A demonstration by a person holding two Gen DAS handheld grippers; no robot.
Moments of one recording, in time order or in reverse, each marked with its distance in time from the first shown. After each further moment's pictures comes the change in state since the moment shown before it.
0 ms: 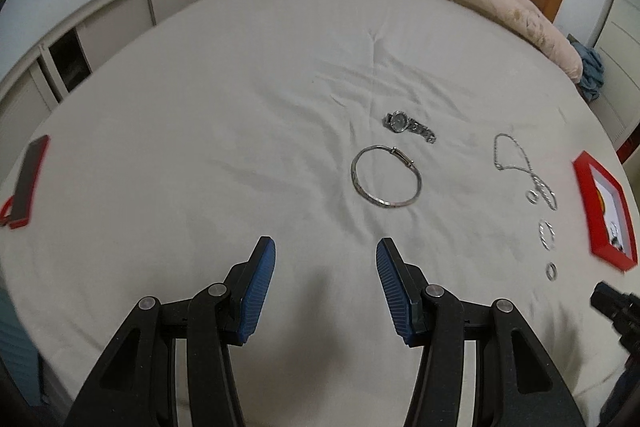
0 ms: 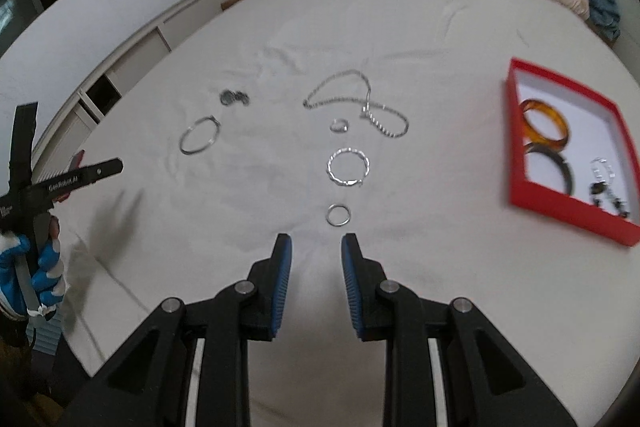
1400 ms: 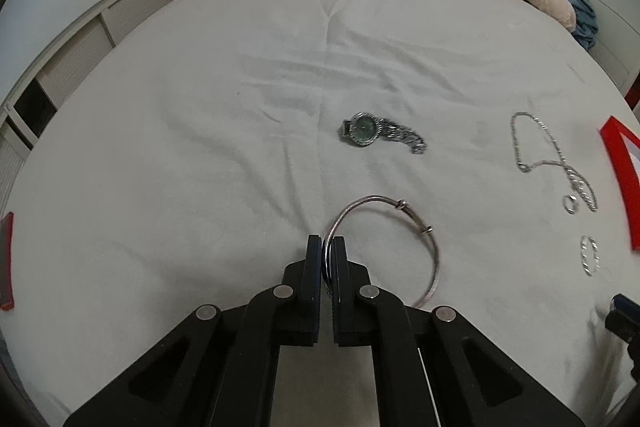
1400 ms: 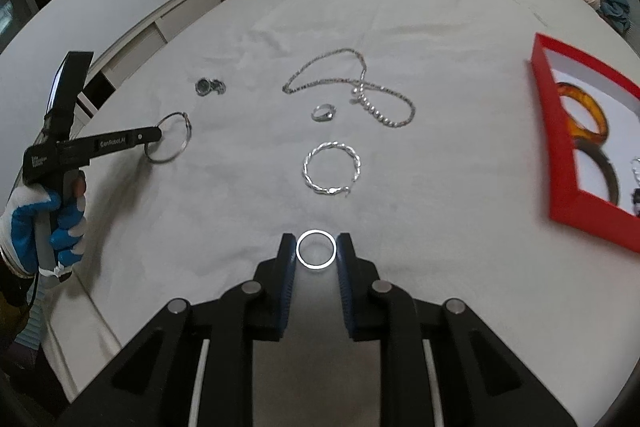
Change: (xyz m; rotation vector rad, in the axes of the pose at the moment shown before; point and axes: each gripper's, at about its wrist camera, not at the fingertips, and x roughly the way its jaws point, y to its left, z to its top) left arm 0.053 -0.052 0.037 0.177 0.036 0.037; right arm 0.044 -0.022 0.006 0.003 0.004 0.028
